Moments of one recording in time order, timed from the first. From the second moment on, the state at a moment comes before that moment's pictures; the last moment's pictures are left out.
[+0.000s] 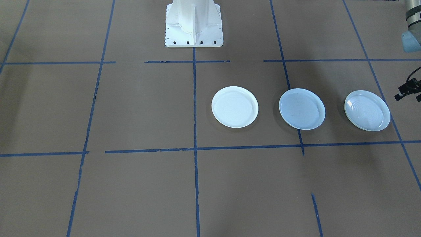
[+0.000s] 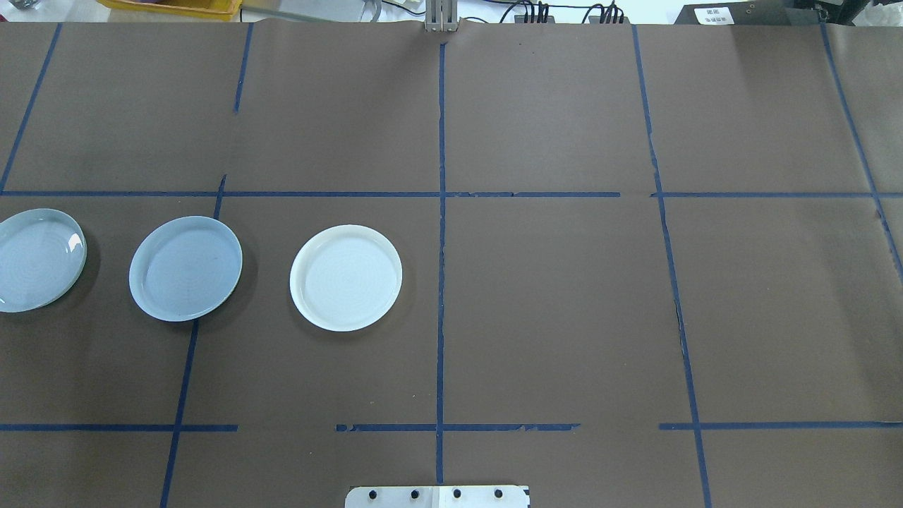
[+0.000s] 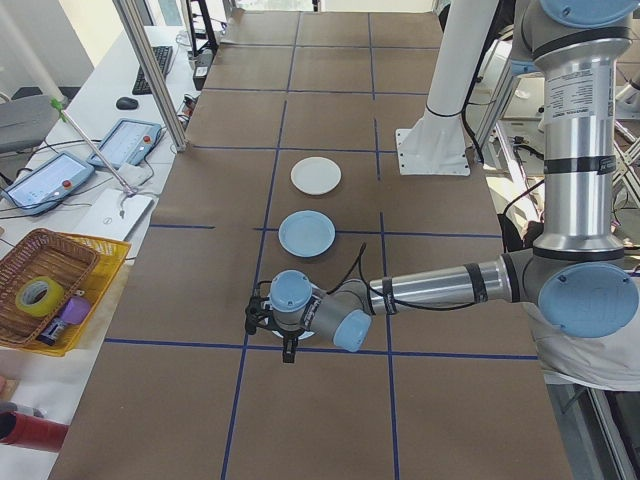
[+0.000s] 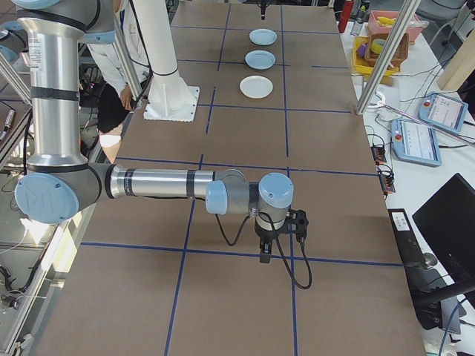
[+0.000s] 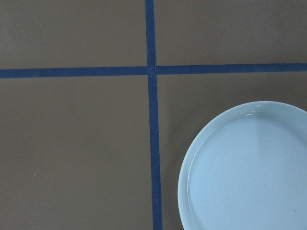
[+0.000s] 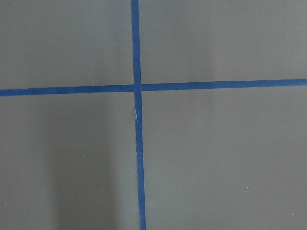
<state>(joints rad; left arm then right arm) -1.32 -1.48 -1.36 -2.29 -2.38 -0.45 1.54 -1.61 1.62 -1.56 2.30 0.09</state>
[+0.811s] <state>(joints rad) -1.25 -1.56 -1.20 -2.40 -2.38 -0.57 1.54 -1.61 1.62 -1.56 2.30 0.09</state>
